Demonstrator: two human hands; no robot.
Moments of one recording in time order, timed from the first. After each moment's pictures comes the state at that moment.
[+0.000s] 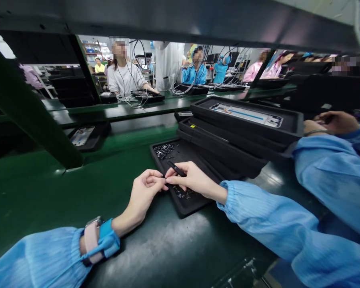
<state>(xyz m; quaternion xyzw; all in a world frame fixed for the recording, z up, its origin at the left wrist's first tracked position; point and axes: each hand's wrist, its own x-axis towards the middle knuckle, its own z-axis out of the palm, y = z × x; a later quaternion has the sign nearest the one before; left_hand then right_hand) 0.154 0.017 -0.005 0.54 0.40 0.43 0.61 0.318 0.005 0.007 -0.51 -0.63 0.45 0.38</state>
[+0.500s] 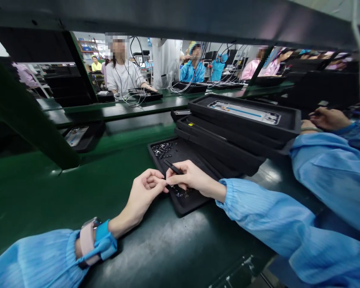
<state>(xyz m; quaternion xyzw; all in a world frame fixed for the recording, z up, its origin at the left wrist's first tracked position) 0.152 0.016 -0.004 0.58 0.36 0.40 0.62 0.317 0.003 0.015 -0.51 -0.59 0.51 0.37</state>
